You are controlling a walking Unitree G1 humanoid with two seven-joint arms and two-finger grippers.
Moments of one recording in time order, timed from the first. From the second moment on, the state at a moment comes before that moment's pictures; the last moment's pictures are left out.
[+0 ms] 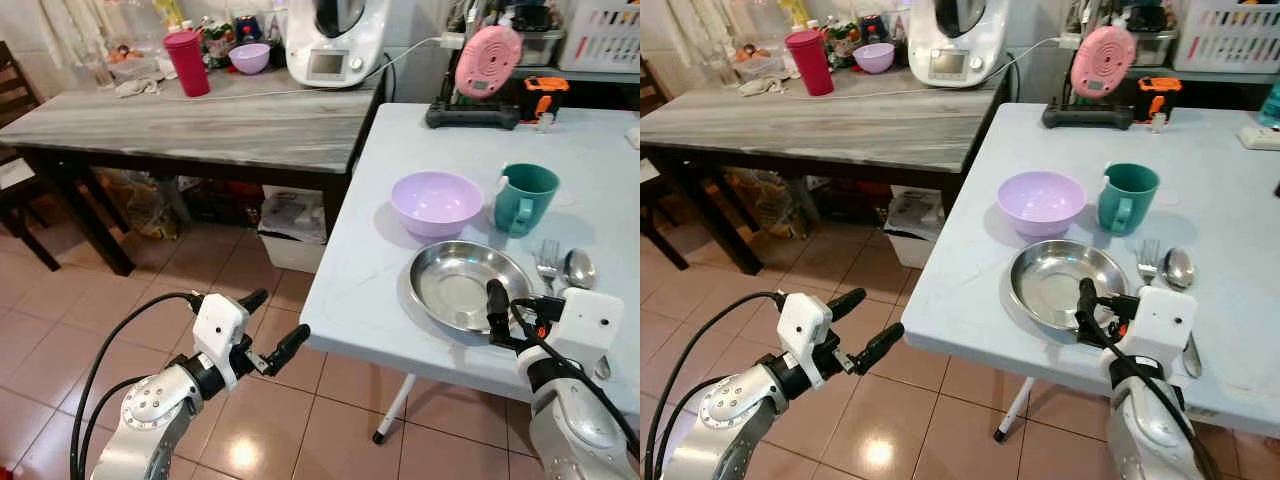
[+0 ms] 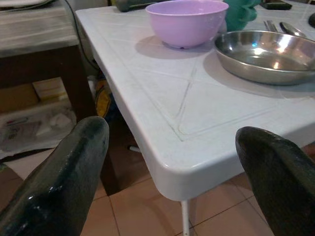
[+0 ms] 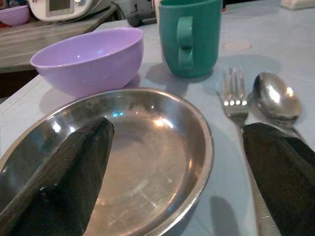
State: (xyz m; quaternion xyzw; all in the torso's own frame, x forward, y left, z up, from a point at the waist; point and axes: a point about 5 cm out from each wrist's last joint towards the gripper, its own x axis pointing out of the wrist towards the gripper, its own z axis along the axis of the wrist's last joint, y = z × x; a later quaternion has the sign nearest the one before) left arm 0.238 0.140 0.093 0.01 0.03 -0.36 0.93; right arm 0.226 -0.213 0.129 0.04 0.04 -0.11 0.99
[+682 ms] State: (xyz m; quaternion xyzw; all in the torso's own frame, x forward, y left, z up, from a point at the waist) left arm 0.233 0.133 0.092 0.03 0.04 -0.42 0.91; right arm 0.230 -0.225 0.126 0.06 0.08 -0.12 0.99
